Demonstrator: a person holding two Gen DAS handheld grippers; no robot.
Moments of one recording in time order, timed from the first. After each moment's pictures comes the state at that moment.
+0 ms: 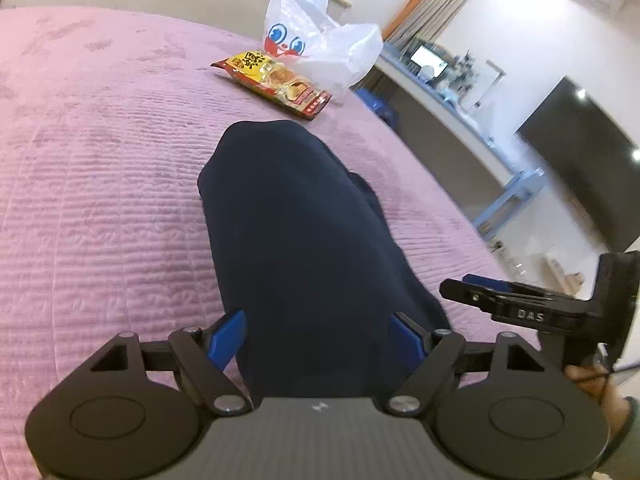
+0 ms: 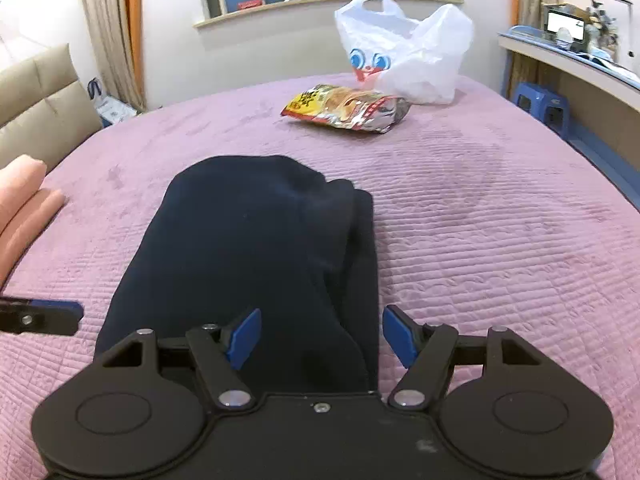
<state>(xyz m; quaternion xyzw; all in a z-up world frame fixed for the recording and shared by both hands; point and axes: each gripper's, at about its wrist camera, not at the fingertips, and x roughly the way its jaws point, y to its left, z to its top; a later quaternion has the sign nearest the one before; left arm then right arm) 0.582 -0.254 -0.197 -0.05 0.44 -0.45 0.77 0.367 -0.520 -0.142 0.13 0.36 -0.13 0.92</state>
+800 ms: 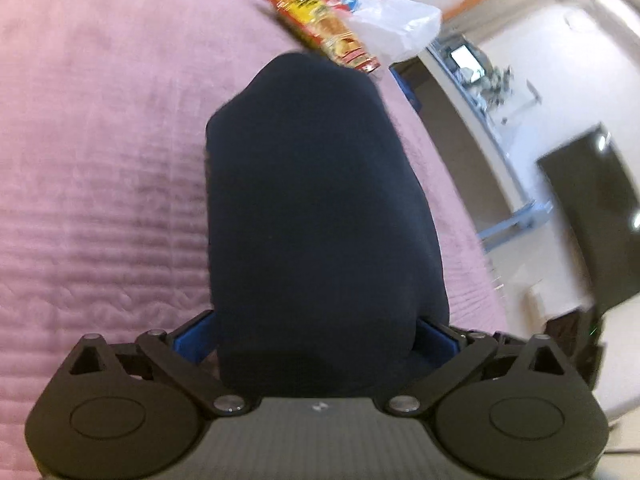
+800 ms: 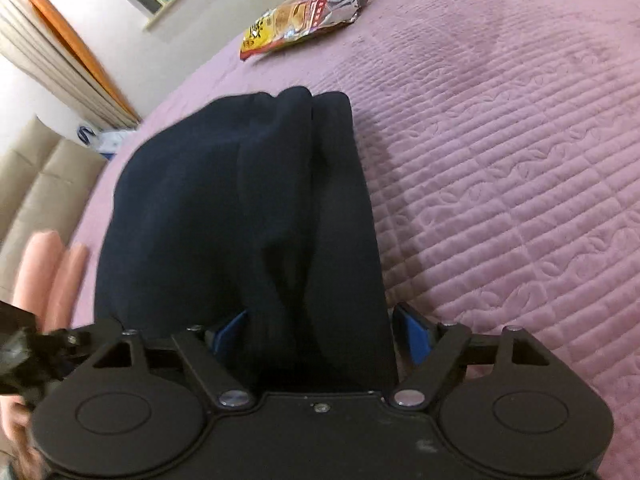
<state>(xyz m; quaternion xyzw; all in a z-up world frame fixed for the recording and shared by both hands) 0.652 -0.301 -0.275 -0.17 0.54 -0.44 0.70 0.404 -0.590 -0.224 0.36 0.40 -0.07 0.84</state>
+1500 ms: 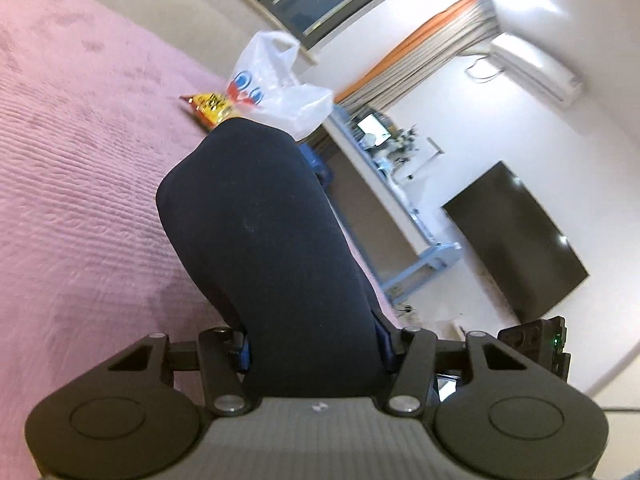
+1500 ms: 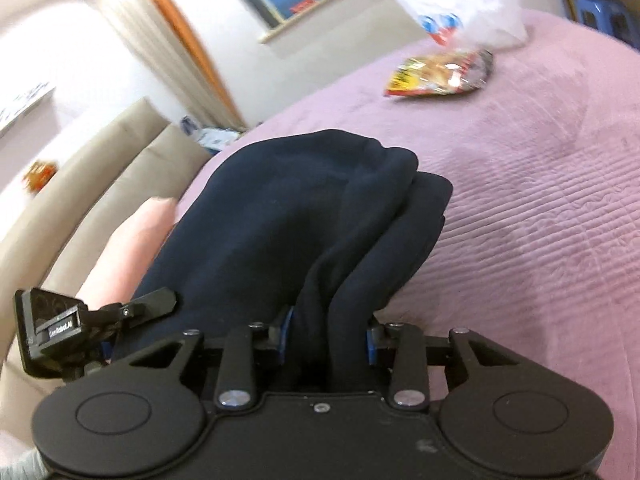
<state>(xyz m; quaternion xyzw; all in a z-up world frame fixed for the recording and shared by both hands) 0.522 -0.171 -0.151 -0.22 0.39 -0.51 0.73 0.296 -0.467 -0.088 0.30 0.33 0.04 0.90</state>
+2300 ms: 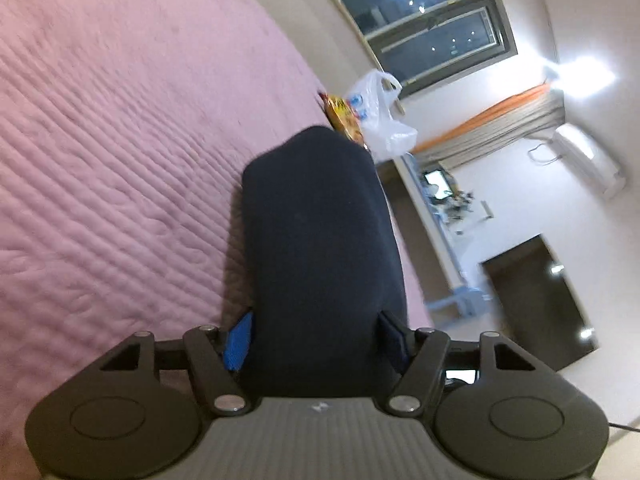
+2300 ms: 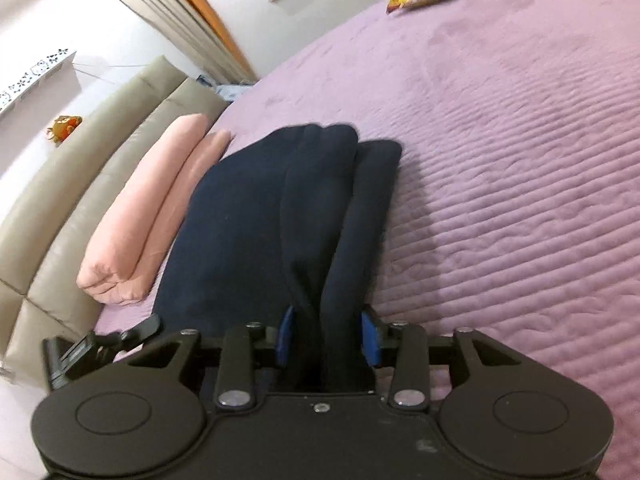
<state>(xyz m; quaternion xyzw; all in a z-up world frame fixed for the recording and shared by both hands) 0.324 0.021 -0.277 -0.33 0.41 -0.37 0.77 0.109 -0.354 -0.181 0.33 0.36 0.06 0.87</state>
